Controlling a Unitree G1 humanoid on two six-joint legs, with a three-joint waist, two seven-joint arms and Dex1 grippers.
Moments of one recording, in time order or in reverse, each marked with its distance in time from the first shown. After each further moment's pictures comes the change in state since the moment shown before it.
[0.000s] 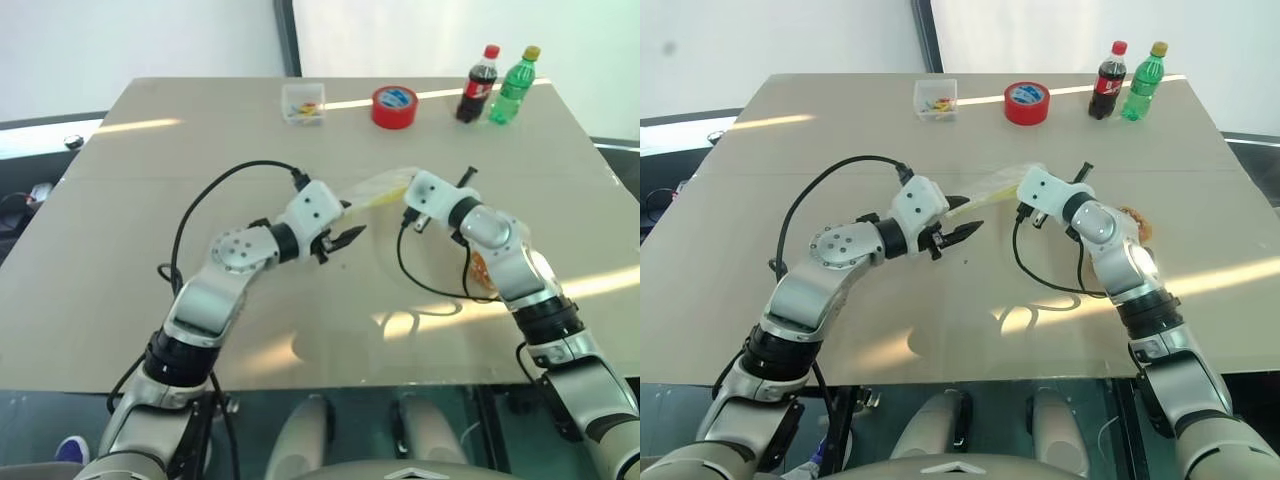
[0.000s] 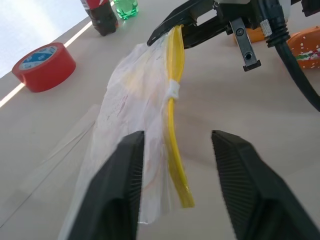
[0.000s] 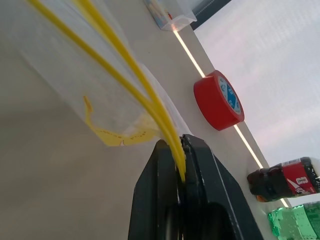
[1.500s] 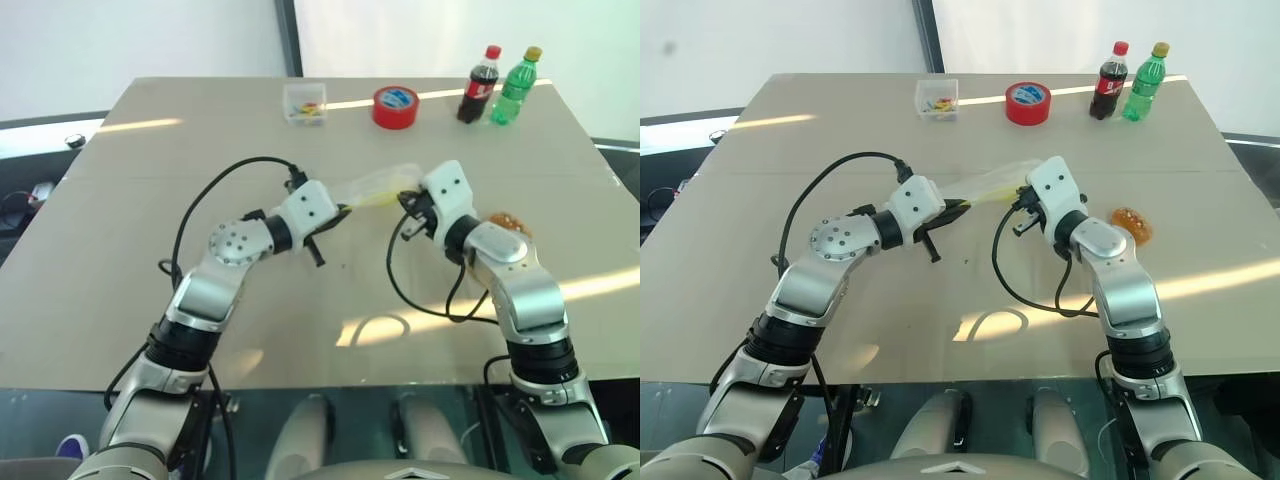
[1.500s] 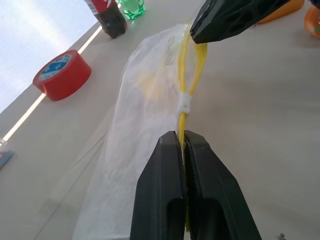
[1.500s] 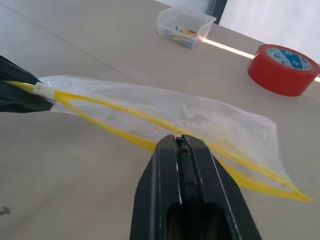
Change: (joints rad) left arm -0.034 0.017 0.013 0.165 0.090 -0.212 -0.058; right arm 0.151 0.175 -0.156 -0.434 0.396 0.542 0.022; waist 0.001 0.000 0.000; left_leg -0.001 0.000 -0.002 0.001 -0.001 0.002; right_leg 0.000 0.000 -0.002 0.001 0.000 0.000
